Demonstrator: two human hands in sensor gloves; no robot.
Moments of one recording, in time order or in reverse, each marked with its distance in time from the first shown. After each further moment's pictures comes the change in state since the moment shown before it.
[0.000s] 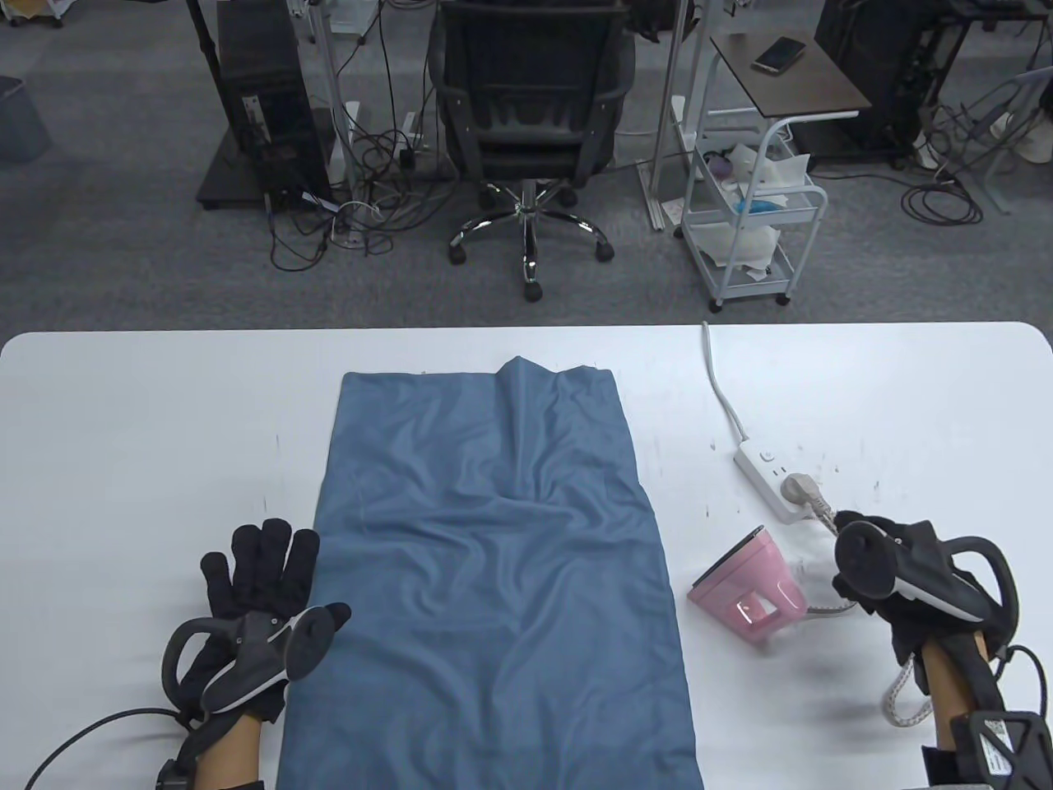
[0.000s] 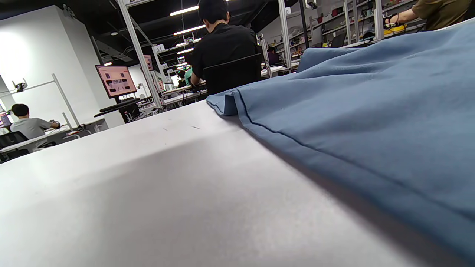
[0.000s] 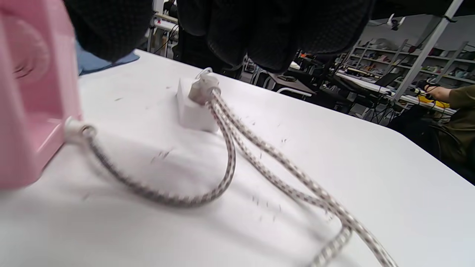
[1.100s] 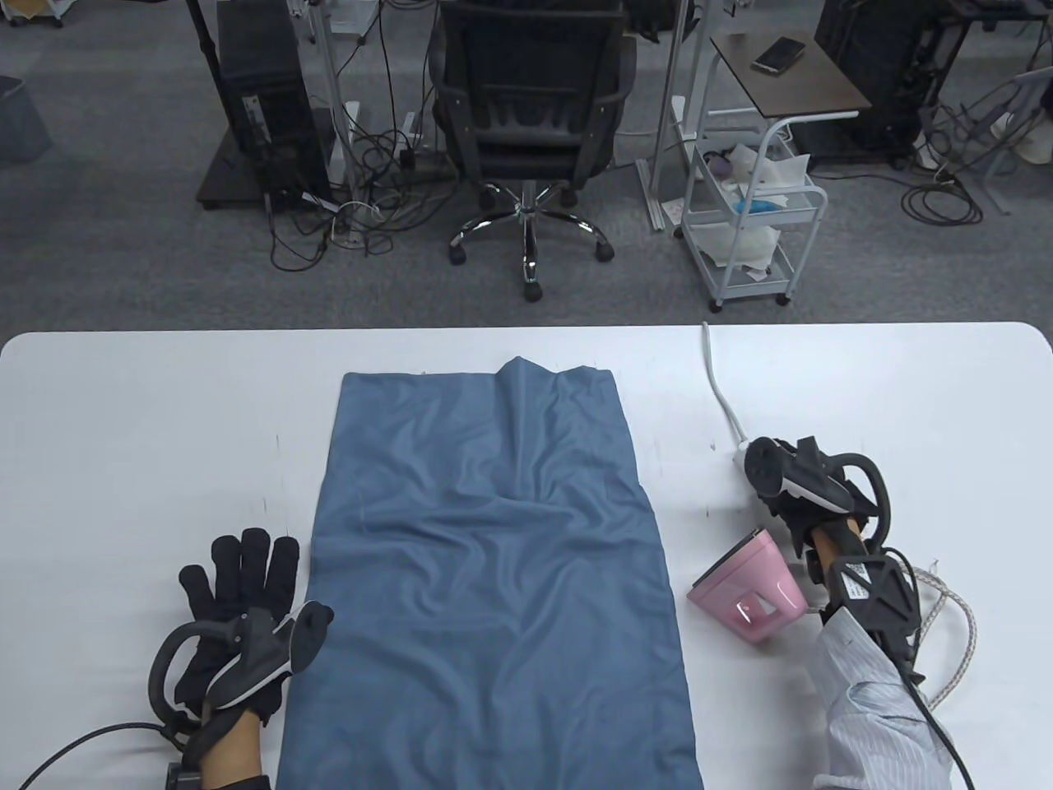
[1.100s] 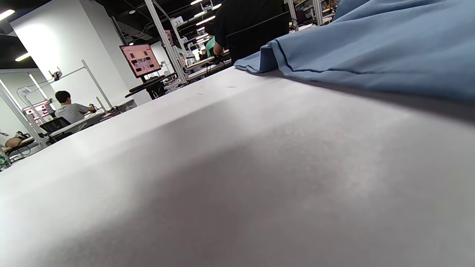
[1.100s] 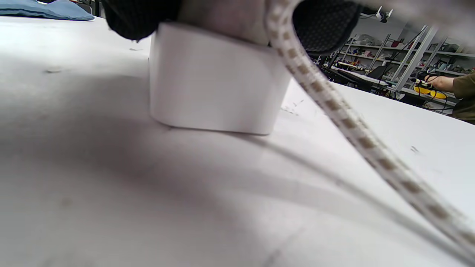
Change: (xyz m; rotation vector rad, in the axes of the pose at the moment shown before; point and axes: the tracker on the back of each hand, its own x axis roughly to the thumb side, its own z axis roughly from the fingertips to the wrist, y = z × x) left_hand -0.009 -0.019 -0.004 -0.129 0.113 -0.096; right_hand 0.026 0.048 -0.174 -0.026 0.087 -0.047
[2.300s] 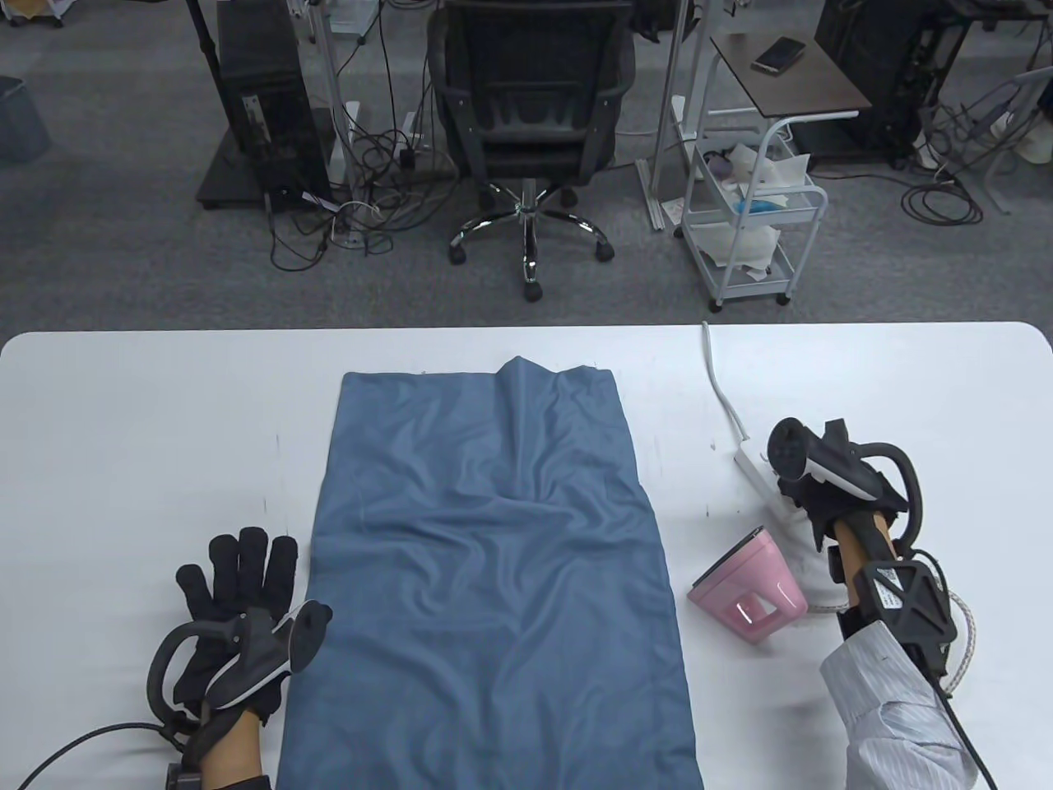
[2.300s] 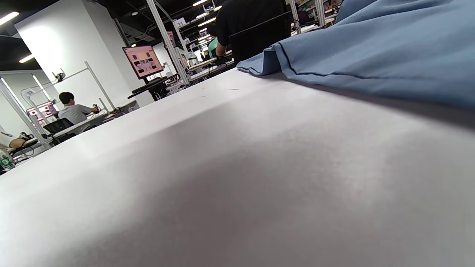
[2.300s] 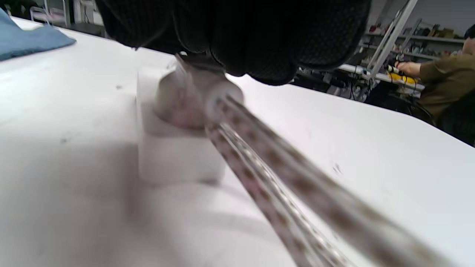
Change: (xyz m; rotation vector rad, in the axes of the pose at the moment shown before) left_hand 0.000 0.001 0.001 0.005 0.010 -0.002; right_hand -0.014 -0.042 0.018 0.006 0.065 -0.038
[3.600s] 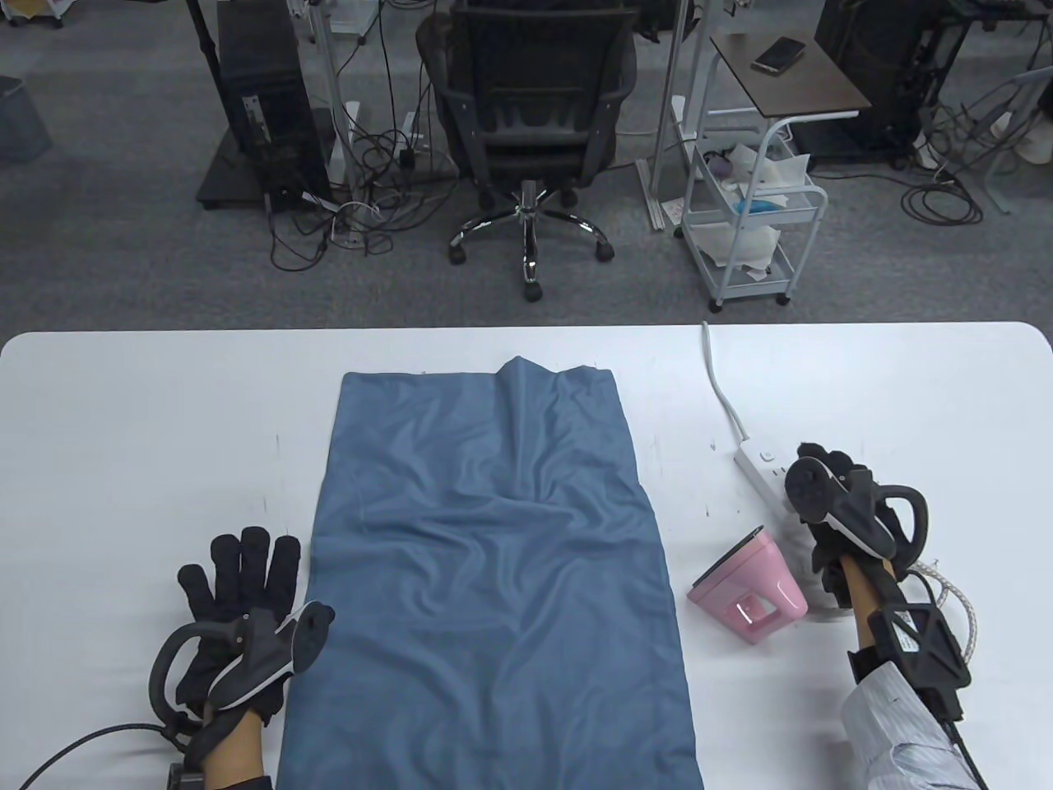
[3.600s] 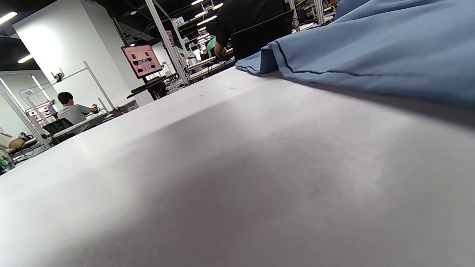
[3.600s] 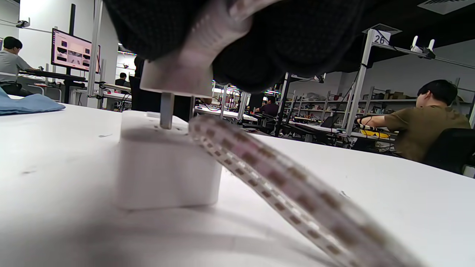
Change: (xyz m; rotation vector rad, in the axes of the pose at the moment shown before) left_hand 0.002 0.002 0.001 -0.006 -0.003 -0.007; right_hand -0.015 0.023 0.033 -0.303 0.080 -0.075
